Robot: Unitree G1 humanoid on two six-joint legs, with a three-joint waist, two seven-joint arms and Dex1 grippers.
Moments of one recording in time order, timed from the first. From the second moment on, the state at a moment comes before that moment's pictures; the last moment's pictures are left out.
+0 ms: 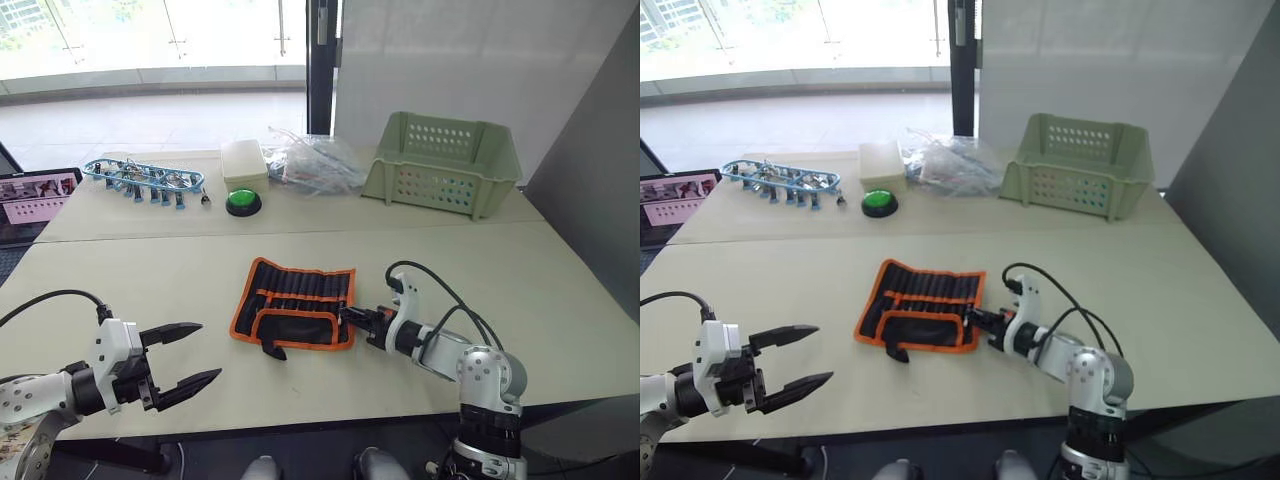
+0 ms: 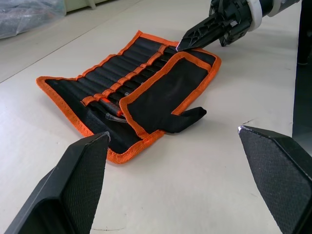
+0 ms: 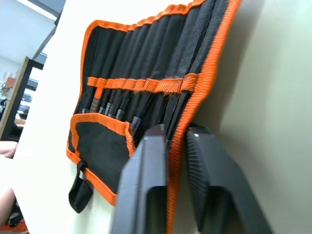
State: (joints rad) left arm 0.27 0.77 0.41 -0.29 -0.57 0.15 -1.16; right arm -0.37 0.01 -0.30 -0.23 0.65 1.28 0.23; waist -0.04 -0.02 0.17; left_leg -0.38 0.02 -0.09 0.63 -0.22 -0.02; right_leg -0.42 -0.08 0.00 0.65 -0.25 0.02
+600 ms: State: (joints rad) left arm 0.27 0.77 0.39 -0.25 -0.55 0.14 -1.18; right arm -0.40 -0.12 -0.40 -0.21 0.74 1.34 0.19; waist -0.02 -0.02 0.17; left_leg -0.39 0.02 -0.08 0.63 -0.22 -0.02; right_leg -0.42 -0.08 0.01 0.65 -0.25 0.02
